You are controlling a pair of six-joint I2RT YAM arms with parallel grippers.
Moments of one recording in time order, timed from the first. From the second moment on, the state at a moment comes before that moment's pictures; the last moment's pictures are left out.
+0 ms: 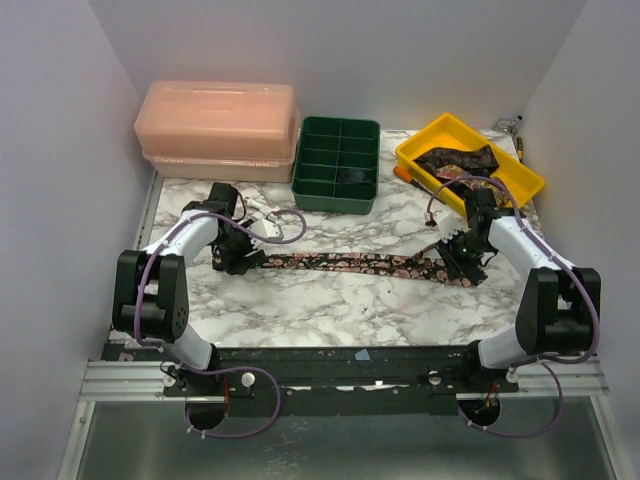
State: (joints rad) left arm -0.12 1.57 1.04 -0.81 0.34 1.07; right arm 0.00 1.48 0.97 -0.90 -0.24 -0.70
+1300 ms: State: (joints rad) left arm 0.06 1.57 1.01 -0.78 0.19 1.09; right arm -0.02 1.51 1.03 -0.80 -0.36 -0.50
